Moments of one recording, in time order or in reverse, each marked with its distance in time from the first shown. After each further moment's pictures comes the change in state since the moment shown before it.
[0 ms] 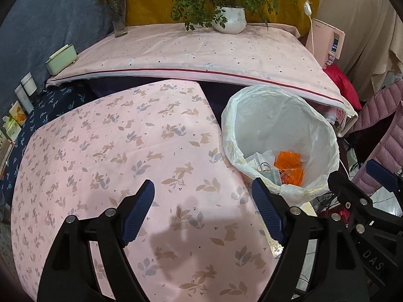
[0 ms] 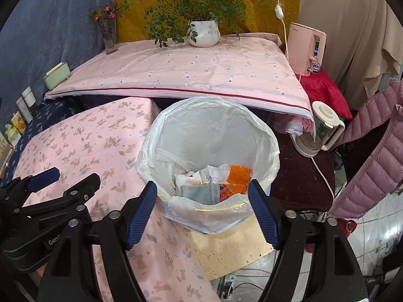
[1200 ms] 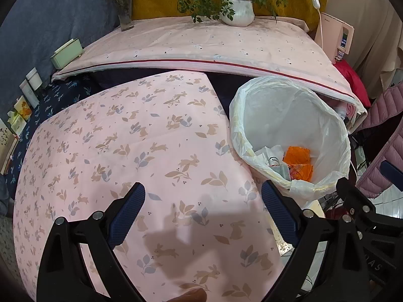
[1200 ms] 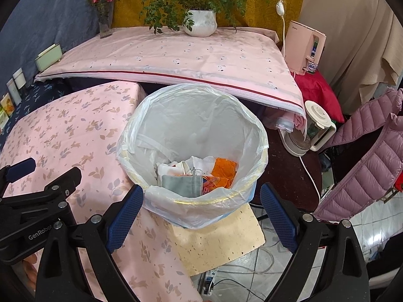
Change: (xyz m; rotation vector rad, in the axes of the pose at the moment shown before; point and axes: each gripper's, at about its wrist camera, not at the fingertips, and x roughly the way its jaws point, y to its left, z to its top) left arm 0.012 -0.001 -0.005 -0.017 0.032 0.045; right arm 0.018 -0.005 -0.006 -0.062 0.049 -0.076
